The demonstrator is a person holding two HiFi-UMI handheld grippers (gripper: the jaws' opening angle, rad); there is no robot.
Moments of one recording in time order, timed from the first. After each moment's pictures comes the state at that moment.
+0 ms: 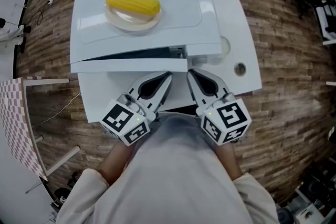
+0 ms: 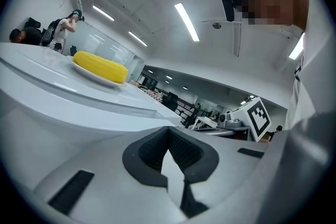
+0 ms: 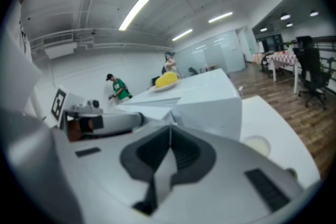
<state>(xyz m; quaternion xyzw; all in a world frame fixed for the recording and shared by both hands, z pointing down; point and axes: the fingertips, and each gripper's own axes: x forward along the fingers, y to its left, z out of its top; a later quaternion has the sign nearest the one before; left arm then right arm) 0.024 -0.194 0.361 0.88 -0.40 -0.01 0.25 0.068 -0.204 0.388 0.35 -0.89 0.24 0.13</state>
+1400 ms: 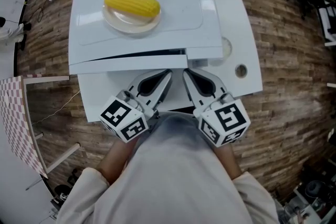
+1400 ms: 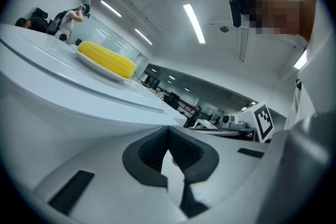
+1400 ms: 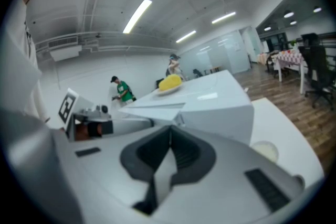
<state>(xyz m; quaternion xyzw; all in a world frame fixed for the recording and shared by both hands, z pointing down) 0.021 -0.209 0.371 0.87 -0.41 -0.02 0.29 0.055 -0.214 0.381 0.33 -0.91 0.24 0.12</state>
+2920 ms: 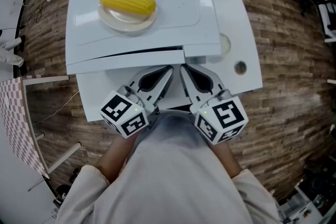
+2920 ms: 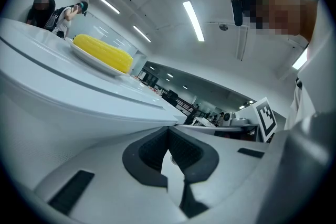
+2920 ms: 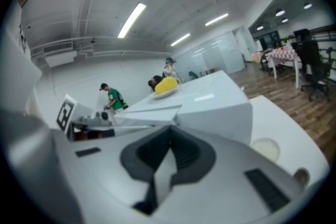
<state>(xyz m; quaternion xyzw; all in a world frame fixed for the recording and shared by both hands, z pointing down) 0.029 -0.214 0.378 0.87 -0.39 -0.01 0.29 0.054 -0.220 0.380 0.35 -0.90 0.26 0.09</state>
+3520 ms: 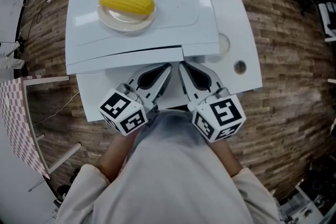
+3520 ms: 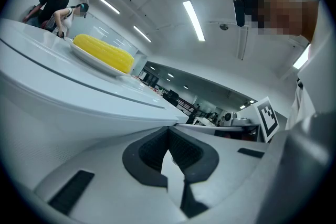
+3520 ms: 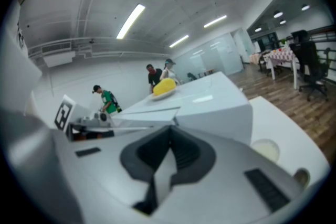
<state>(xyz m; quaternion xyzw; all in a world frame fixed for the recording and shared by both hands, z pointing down) 0.029 -0.218 0.380 0.87 -0.39 -0.01 0.29 0.054 -0.224 0.381 0.36 -0.89 0.25 0.09</state>
